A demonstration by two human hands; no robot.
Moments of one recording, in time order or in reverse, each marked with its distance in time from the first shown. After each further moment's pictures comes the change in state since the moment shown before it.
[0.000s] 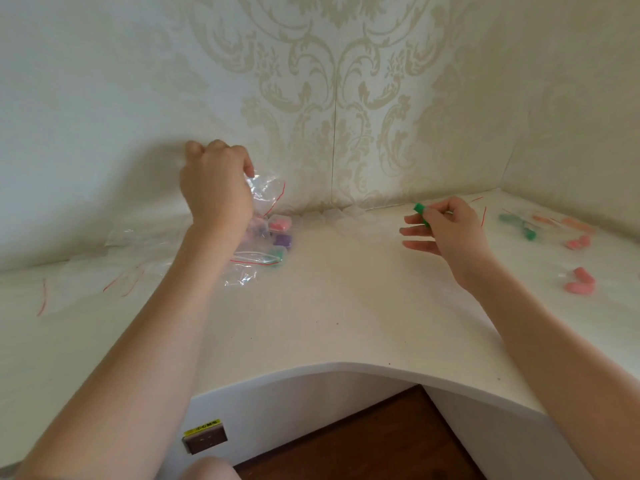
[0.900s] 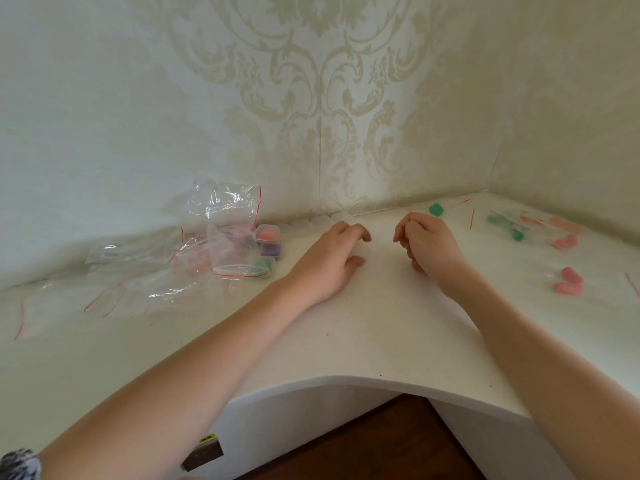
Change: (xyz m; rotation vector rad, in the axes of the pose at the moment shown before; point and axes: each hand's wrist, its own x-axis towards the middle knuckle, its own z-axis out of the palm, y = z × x) left_hand -0.075 0.081 0.068 -0.569 -0.623 0.451; right_hand 0.006 0.012 0.006 -0.417 -0.058 -0.054
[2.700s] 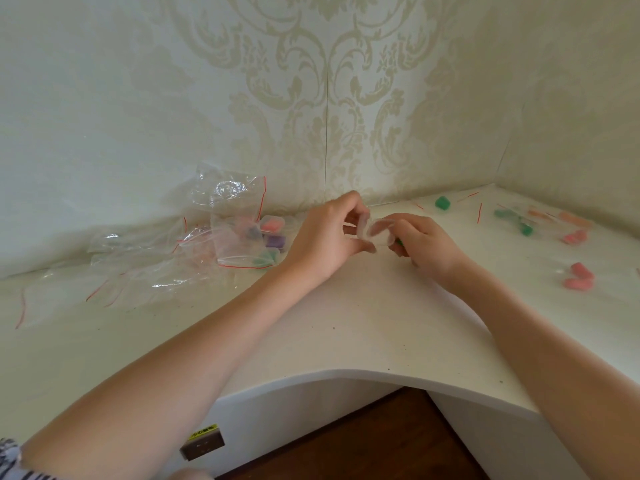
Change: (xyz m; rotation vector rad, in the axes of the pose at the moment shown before) left_hand 0.001 0.012 -0.018 -0.318 0.247 0.010; right_hand -0.015 -0.012 0.006 -0.012 -0.242 -0.143
